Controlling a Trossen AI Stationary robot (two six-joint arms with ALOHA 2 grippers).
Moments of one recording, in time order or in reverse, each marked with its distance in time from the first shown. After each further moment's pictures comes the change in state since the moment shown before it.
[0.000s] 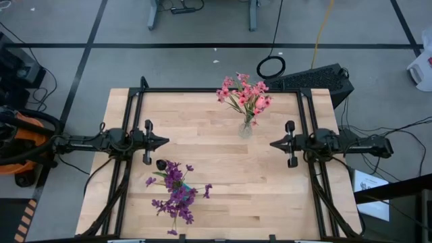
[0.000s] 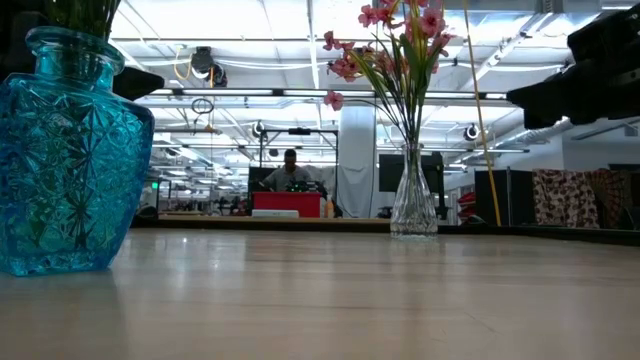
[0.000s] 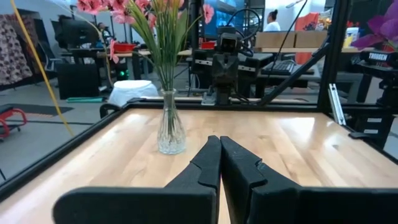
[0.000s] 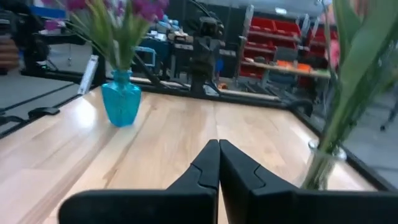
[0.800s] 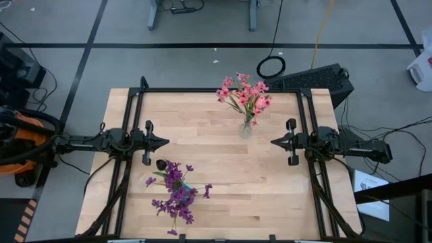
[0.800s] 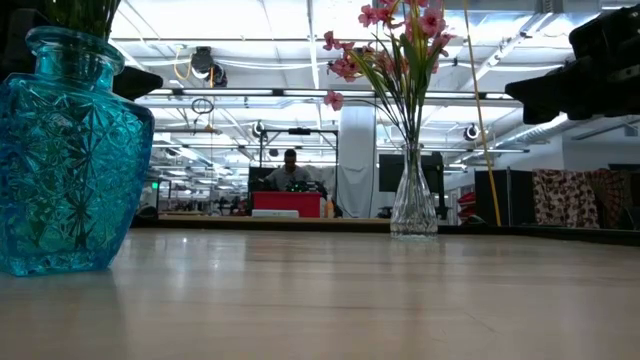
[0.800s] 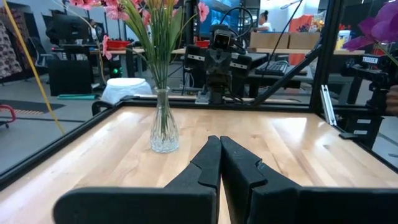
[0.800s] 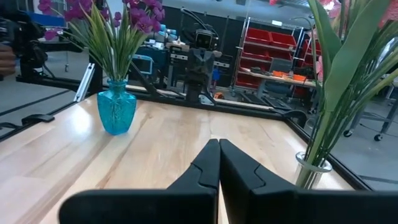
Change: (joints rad) left arm 0.000 0.001 0.000 -0.007 0.024 -0.028; right arm -0.086 -0.044 0.001 0.003 -0.091 -0.030
